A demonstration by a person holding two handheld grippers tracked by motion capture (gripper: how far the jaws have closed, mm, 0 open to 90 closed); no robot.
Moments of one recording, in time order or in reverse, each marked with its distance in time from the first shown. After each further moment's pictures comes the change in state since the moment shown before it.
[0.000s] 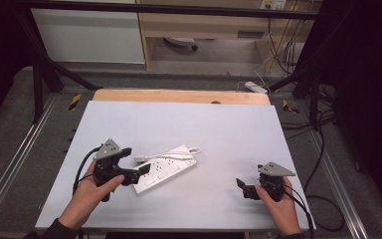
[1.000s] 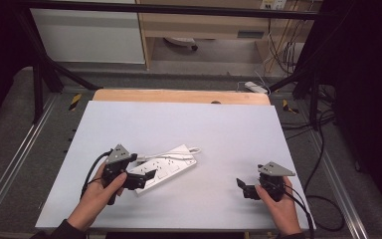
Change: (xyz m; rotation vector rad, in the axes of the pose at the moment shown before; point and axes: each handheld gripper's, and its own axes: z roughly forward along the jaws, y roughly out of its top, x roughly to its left) left arm -0.005 -0.017 0.022 0.065 -0.001 0.011; right arm -0.001 0.000 0.000 0.002 -0.004 -0.002
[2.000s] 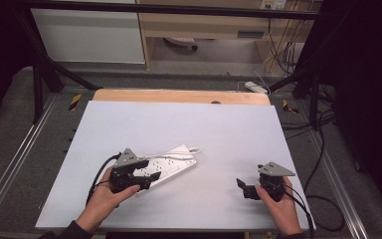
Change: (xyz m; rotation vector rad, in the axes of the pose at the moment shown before) left arm -0.013 -0.003 0.012 0.053 -0.048 0.043; right arm 0.000 0.000 0.000 0.002 0.001 -0.009
